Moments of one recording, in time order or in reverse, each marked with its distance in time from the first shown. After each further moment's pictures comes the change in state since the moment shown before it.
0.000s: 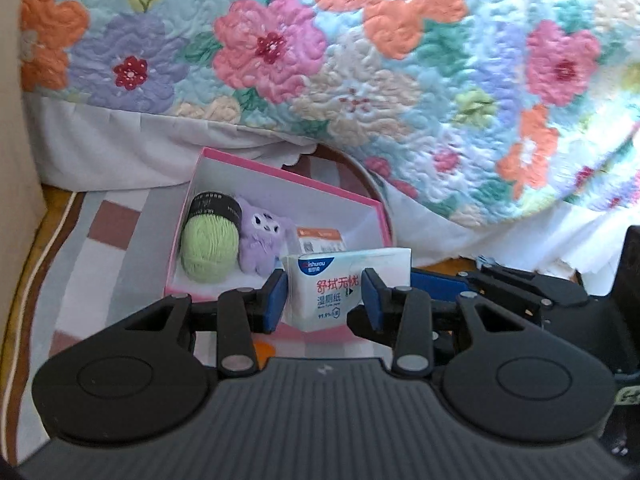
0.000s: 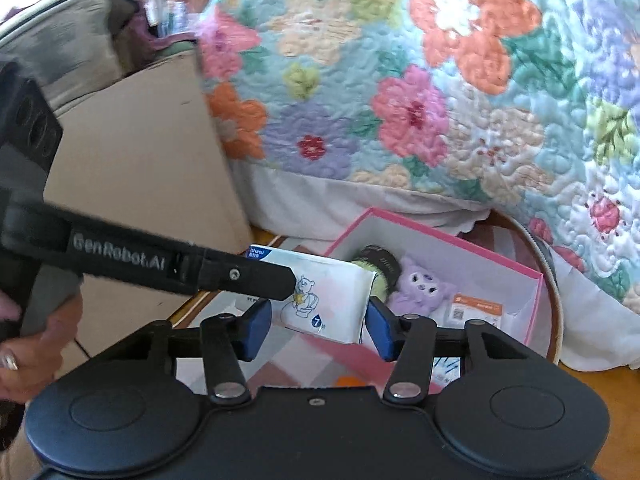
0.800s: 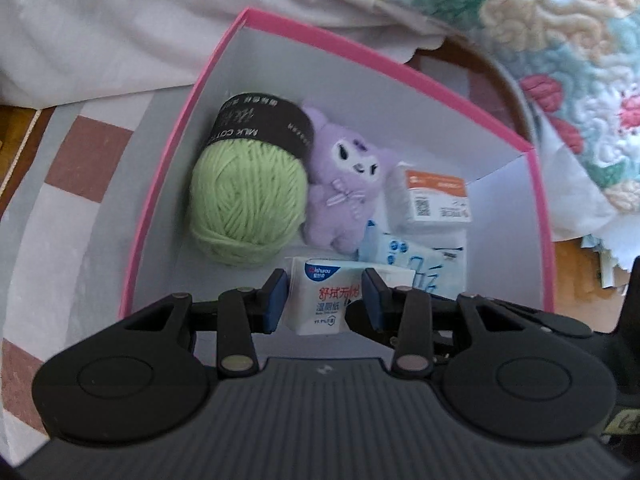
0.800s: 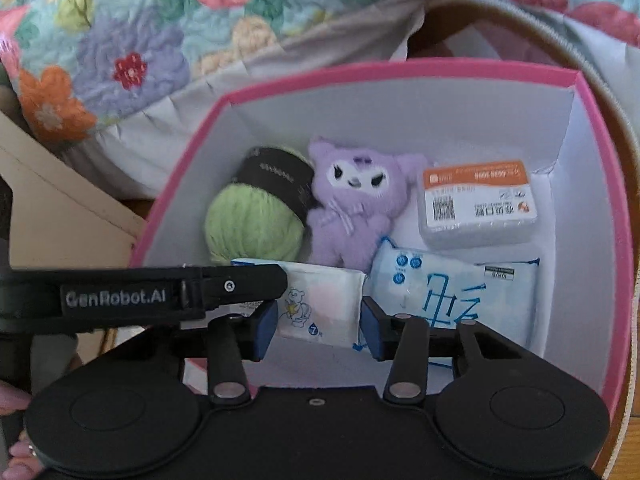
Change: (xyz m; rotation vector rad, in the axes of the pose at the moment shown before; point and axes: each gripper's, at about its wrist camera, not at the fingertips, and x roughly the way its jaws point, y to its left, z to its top) left arm 0.184 0.061 -0.002 -0.104 0.286 0.185; right arm 0.185 -0.109 -0.052 0.403 0.240 0.030
